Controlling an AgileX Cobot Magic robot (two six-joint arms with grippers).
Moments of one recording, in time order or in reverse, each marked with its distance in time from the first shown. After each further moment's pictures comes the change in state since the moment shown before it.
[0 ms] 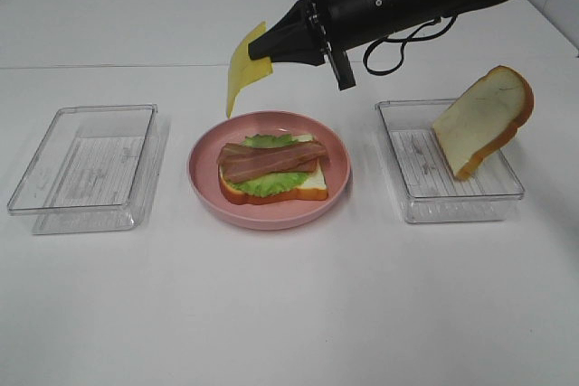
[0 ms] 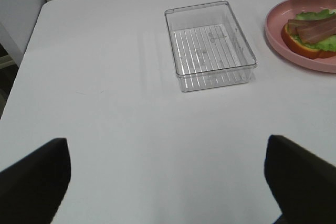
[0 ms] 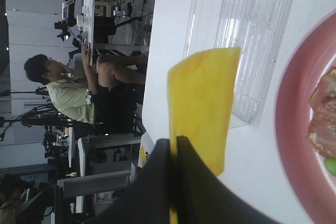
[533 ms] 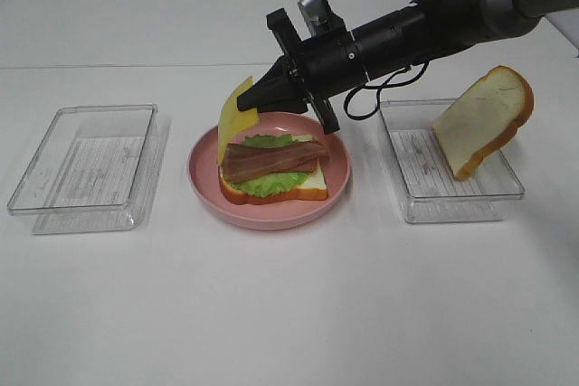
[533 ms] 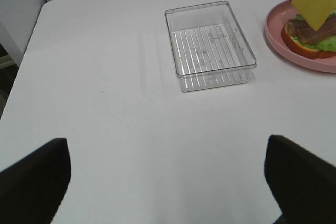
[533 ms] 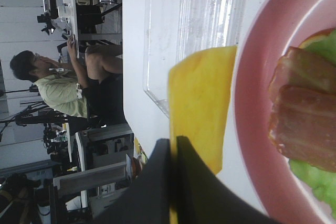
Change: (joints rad) left arm 0.000 0.000 0.000 0.000 0.000 0.000; right arm 0.035 0.127 0.000 0.002 -0.043 -0.010
